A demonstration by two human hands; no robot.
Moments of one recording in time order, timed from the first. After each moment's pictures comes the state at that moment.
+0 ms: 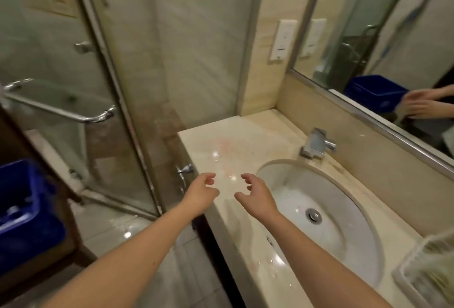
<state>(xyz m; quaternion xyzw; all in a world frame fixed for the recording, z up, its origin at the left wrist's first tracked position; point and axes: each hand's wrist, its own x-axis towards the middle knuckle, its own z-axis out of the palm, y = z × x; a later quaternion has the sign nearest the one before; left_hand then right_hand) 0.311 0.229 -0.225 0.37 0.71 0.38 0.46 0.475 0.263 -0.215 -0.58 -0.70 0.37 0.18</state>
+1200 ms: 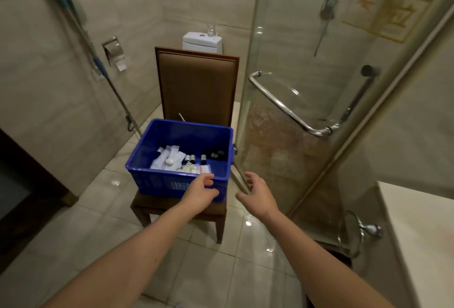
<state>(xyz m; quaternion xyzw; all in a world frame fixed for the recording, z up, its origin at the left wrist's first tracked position) -0.069 -0.041 -0.249 0.09 0.82 0.48 0.31 0.031 0.103 -0.233 -0.30 -0.85 0.43 0.00</state>
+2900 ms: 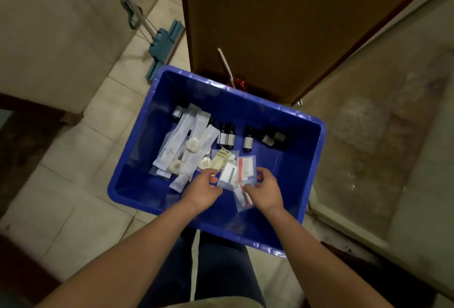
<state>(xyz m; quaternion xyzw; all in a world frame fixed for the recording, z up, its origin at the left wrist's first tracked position) -0.391 -0.012 -0.484 -0.12 0.78 0.37 0.49 -0.327 0.158 -0.500 -0.41 -0.74 0.44 -0.28</state>
